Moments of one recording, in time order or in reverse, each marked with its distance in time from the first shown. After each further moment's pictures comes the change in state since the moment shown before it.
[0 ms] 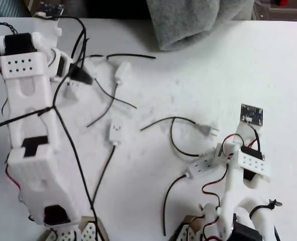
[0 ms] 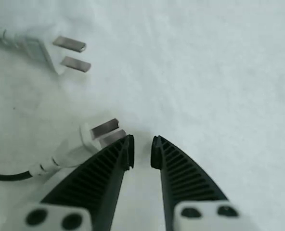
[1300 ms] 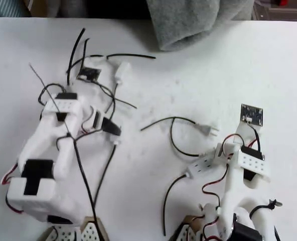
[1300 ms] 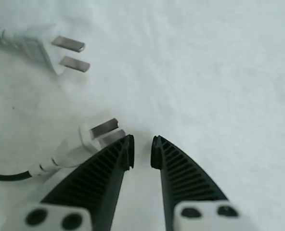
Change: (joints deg) left arm 9.8 -16.7 71.5 -45.0 7.4; right arm 0.0 0.0 0.0 0.0 0.0
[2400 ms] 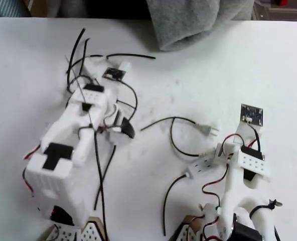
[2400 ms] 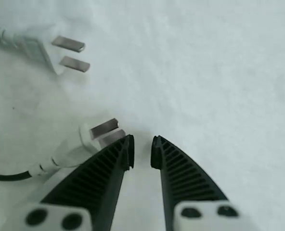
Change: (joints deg) left arm 10.0 16.4 -18.7 11.8 5.3; right arm 0.0 0.0 0.0 0.0 0.0
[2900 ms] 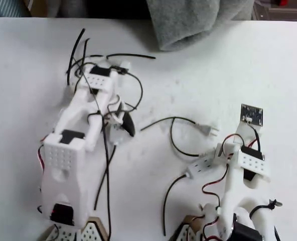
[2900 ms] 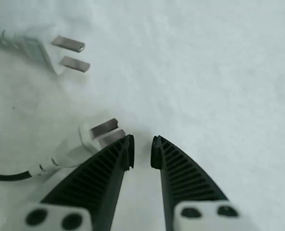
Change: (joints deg) left arm 0.0 14.2 -22.4 17.7 0.0; right arm 0.0 0.0 0.0 0.0 0.0
